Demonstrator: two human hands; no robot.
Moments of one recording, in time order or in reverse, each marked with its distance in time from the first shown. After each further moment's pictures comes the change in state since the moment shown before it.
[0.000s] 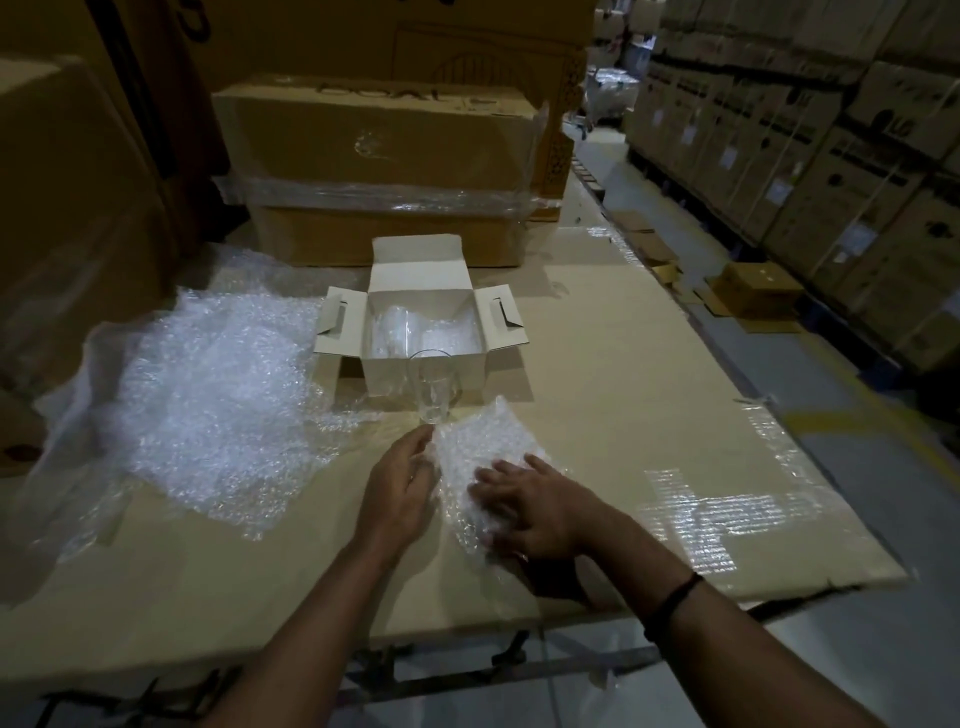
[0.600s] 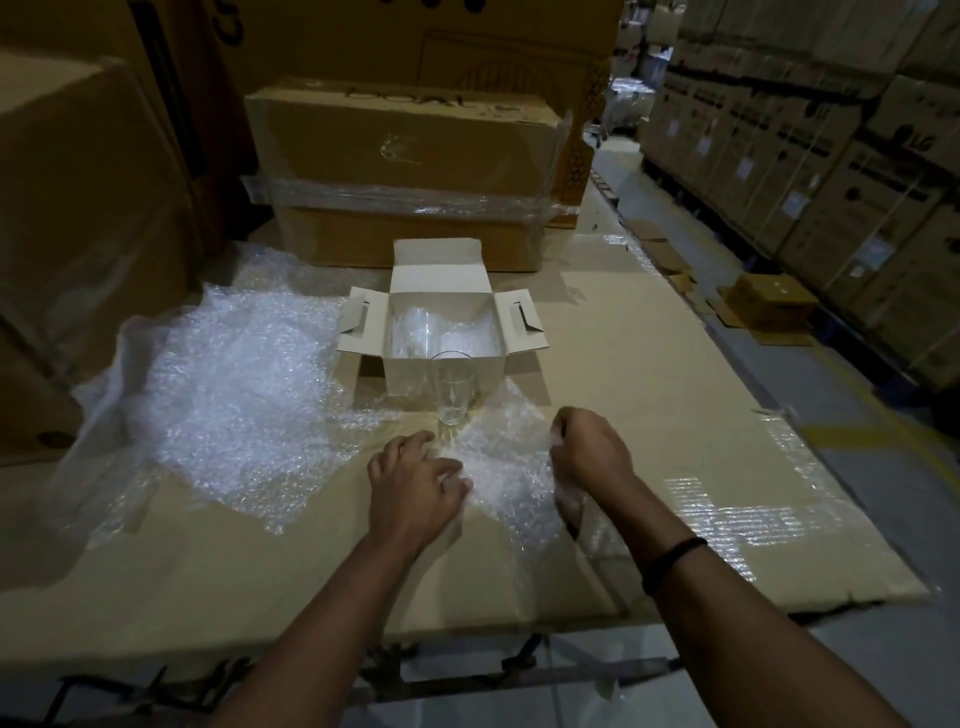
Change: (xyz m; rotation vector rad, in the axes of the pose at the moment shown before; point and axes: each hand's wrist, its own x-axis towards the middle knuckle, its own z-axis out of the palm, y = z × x) left_hand 0.004 -0.004 -0.007 0.749 -0.038 0.087; right_hand 0.025 0.014 -0.034 0.235 0.436 0.713
